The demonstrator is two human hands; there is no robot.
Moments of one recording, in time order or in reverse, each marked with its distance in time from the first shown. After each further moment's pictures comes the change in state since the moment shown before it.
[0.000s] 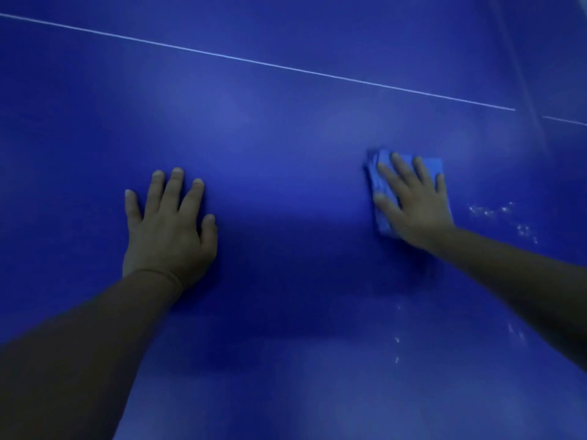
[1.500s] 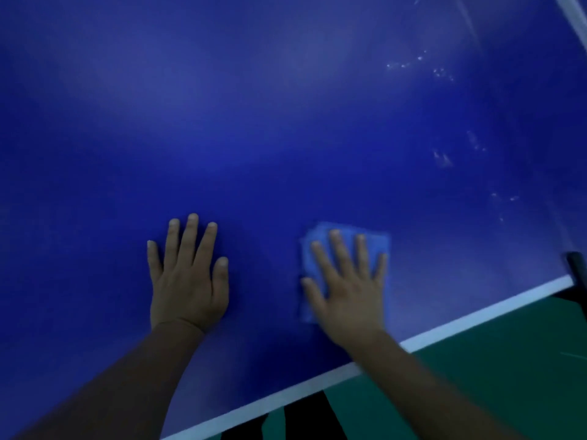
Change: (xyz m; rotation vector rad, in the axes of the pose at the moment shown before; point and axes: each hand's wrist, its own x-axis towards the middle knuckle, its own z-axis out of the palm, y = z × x) left_hand -0.212 0.013 0.016 -0.018 -0.092 0.273; right_hand -0.354 -0.181 0.033 0.100 -0.010 0.335
